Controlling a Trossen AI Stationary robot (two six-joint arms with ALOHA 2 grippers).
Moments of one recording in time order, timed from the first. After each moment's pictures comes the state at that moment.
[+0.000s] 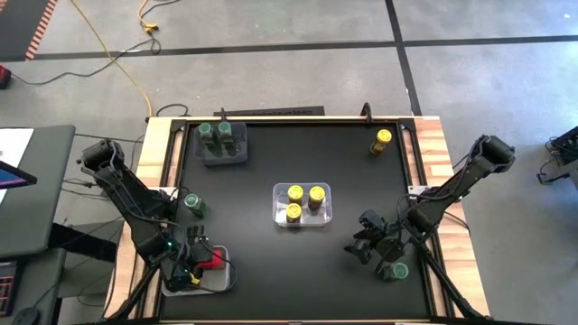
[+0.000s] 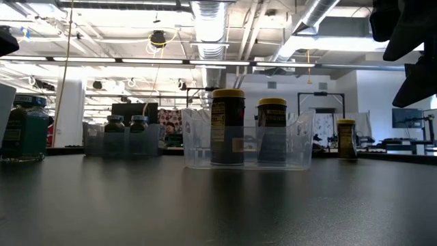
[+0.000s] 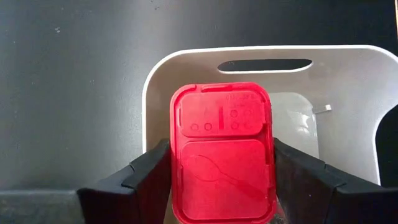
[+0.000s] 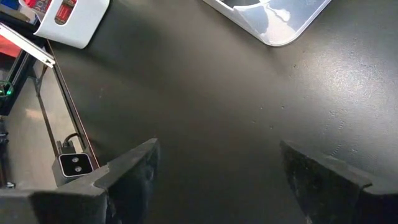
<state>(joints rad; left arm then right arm) -0.97 1.30 0.83 -0.72 -0.41 -0.93 0.69 1.20 0.67 -0.36 0.44 1.42</state>
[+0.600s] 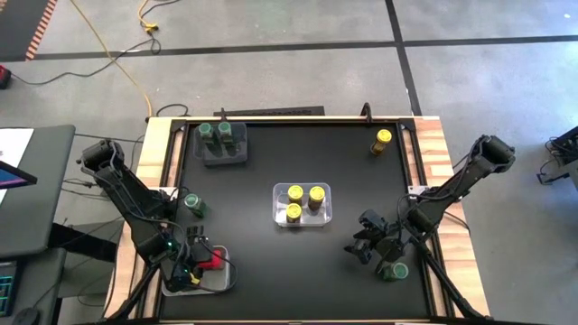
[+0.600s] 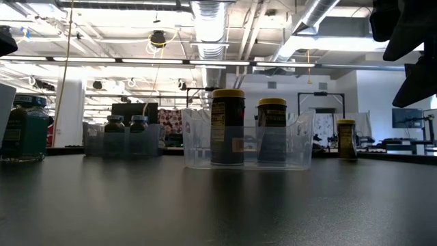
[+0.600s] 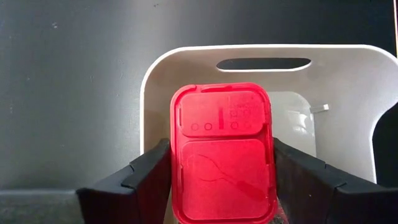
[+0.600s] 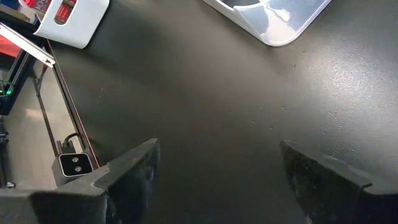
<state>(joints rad) -0.97 1.30 0.83 -0.72 -0.40 -0.95 0.69 1.20 0.67 -0.36 0.44 1.42</state>
